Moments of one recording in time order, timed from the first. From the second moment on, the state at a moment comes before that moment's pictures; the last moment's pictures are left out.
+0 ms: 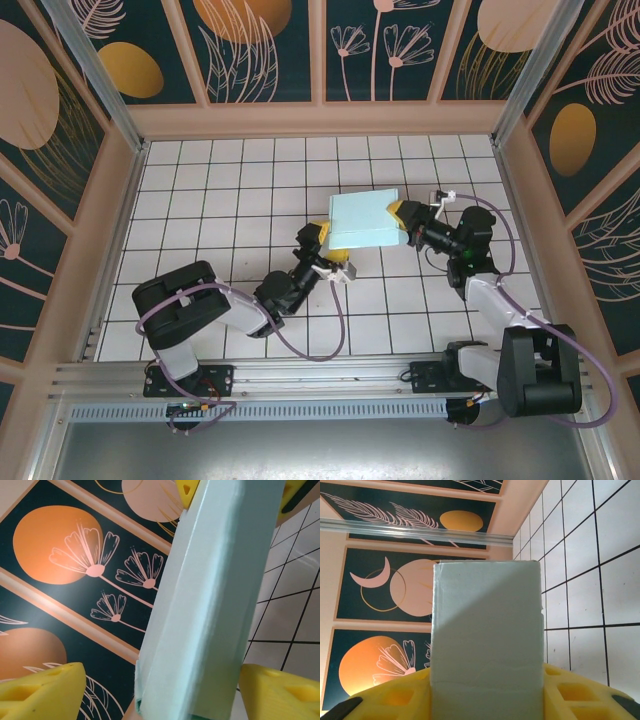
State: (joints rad) left arm -1.06 1.77 0.51 1.48 -0.42 1.11; right arm 0.08 1.14 0.47 0.58 -0.92 1.34
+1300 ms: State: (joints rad) left arm -1.02 1.54 0.51 0.92 -0.43 0.65; right arm 0.10 1.02 0.59 0.22 -0.78 0.96
